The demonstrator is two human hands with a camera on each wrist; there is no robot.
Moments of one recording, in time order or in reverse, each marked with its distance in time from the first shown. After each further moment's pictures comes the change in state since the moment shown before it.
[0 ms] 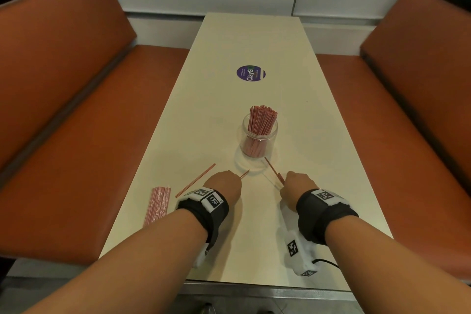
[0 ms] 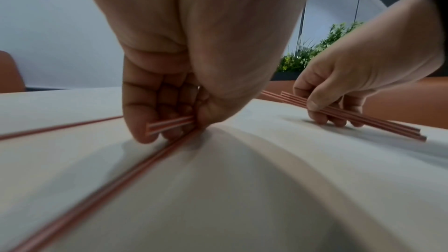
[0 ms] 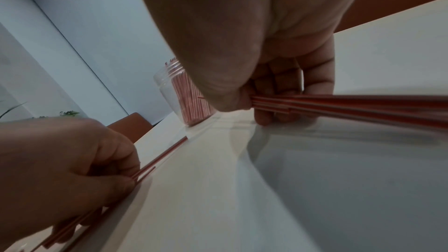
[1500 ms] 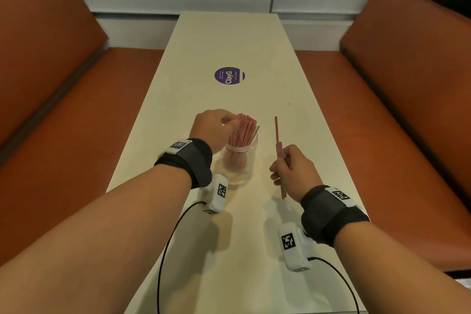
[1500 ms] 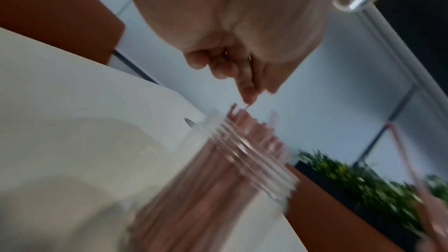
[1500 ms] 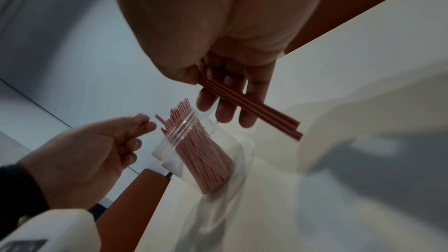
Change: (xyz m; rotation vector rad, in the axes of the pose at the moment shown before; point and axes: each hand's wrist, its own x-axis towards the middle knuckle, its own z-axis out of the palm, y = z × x) left_hand 0.080 -0.014 -0.099 -0.836 0.602 0.039; right_hand 0.014 0.025 -0.040 0.857 0.277 -0.169
